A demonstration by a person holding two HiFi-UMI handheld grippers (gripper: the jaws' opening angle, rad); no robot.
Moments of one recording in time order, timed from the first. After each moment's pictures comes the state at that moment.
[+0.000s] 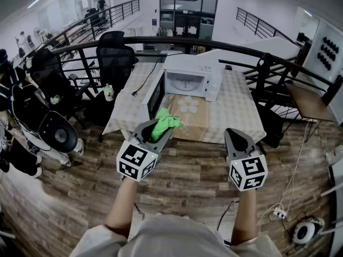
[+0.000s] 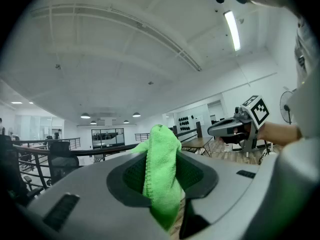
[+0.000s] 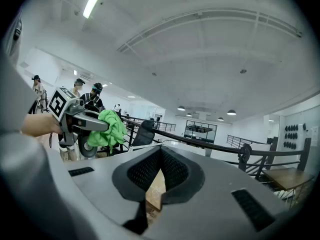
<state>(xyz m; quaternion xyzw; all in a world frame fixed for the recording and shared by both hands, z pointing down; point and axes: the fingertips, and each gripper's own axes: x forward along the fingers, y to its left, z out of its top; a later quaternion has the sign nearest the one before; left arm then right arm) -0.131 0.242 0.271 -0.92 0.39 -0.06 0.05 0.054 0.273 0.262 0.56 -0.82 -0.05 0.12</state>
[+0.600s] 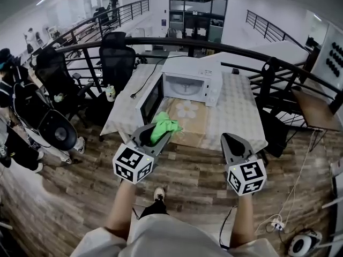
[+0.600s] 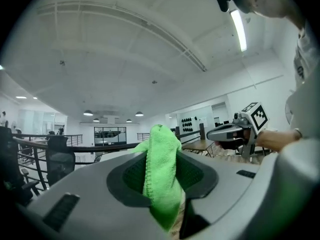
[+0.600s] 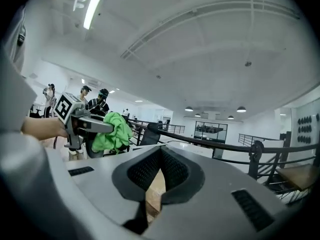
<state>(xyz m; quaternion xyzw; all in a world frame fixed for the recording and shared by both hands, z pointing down) -0.079 0.207 0.284 -0.92 0.40 -0.05 0.03 0.101 0.231 0.280 0.51 -0.85 -0.04 0.10</state>
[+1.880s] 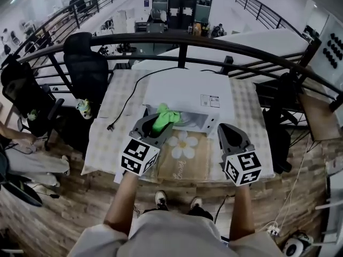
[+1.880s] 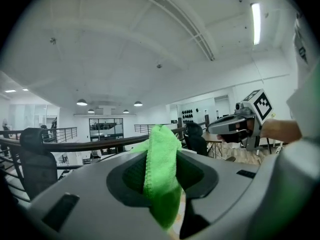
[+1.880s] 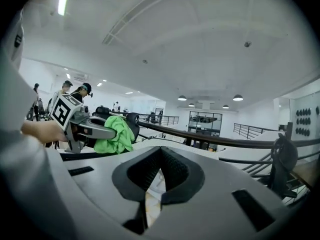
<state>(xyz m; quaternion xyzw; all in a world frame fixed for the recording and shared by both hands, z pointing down) -0.064 -0.244 0.333 -0.92 0.37 -0.09 0.01 0.096 -0.207 0.316 0.54 -0.83 0.01 0.13</state>
